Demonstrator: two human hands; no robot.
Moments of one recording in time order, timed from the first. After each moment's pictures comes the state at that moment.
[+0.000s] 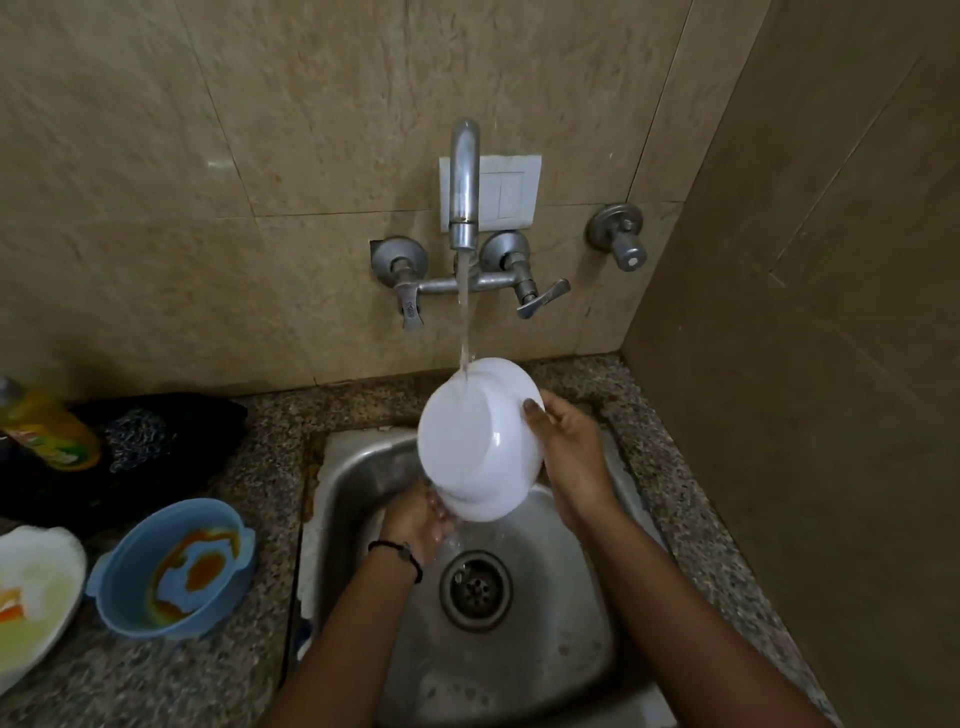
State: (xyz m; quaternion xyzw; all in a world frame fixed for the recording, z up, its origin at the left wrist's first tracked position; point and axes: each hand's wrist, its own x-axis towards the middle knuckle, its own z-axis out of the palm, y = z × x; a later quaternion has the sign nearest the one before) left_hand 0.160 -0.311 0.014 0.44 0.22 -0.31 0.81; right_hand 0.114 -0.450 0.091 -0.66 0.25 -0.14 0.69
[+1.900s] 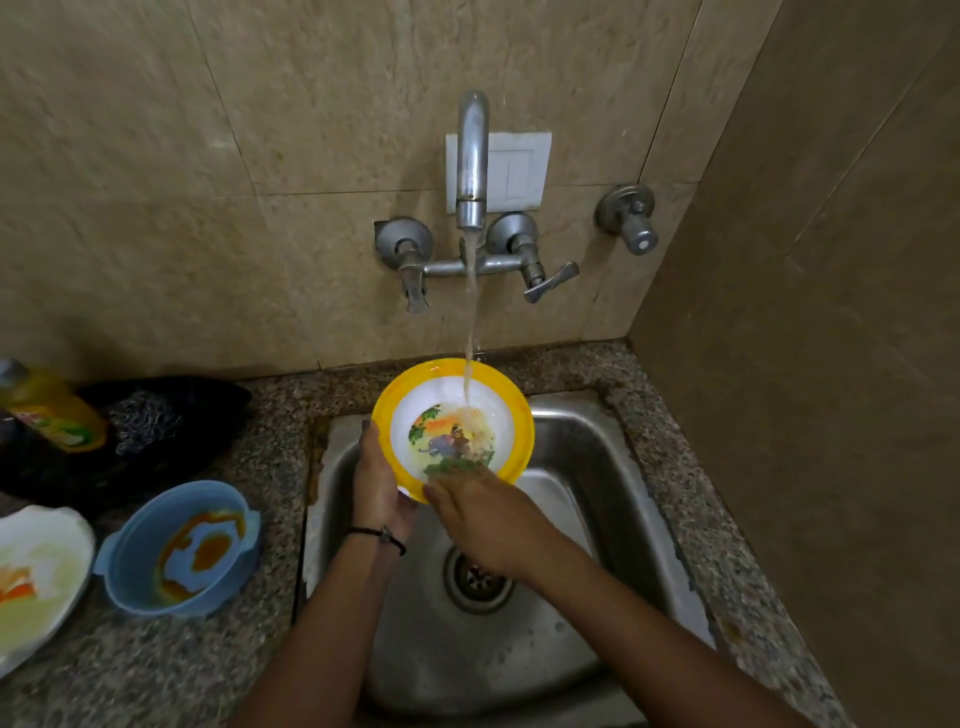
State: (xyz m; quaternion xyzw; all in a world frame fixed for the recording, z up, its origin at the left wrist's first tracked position) left_hand 0.181 -0.288 0.013 0.47 0.16 -0.19 0.85; right_hand 0.095 -0.389 0.062 -0.97 -0.04 0.03 0.23
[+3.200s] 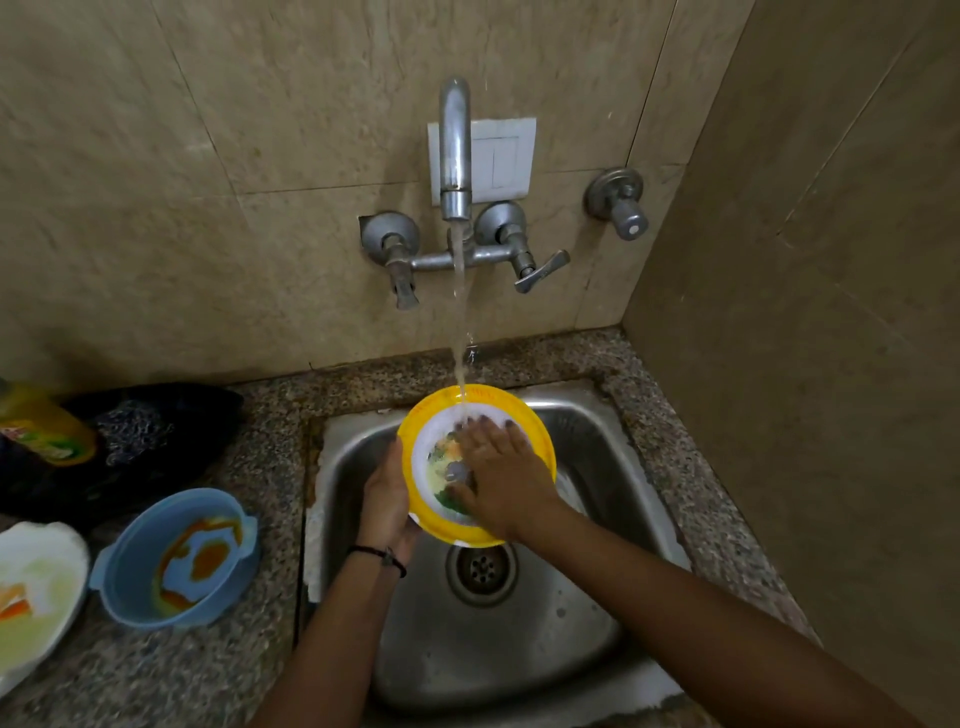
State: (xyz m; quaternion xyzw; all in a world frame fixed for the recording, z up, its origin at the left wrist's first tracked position) left_hand 0.164 -0.288 0.002 0.54 0.15 -0.22 0.80; right_hand 0.125 -0.425 0.008 -0.99 -0.01 0.07 0.07
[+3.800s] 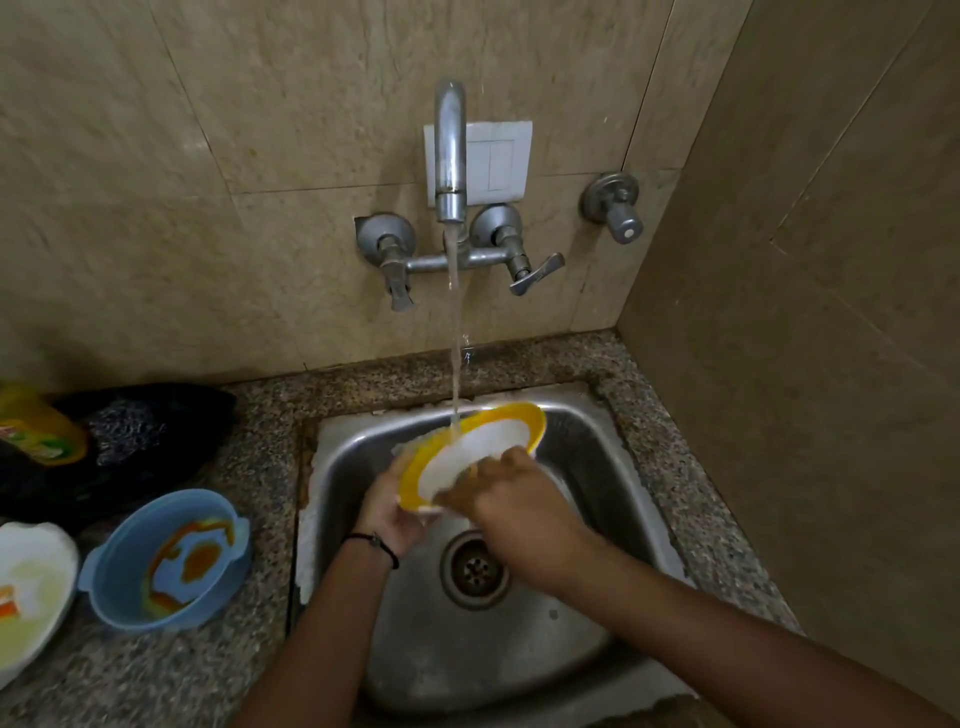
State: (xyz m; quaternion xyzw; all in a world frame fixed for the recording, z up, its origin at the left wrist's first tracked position) left_hand 0.175 -0.290 -0.006 0.46 0.19 -0.37 0.78; right_hand 0.079 -0.412 0.075 -0.98 -0.17 -0.04 0.00
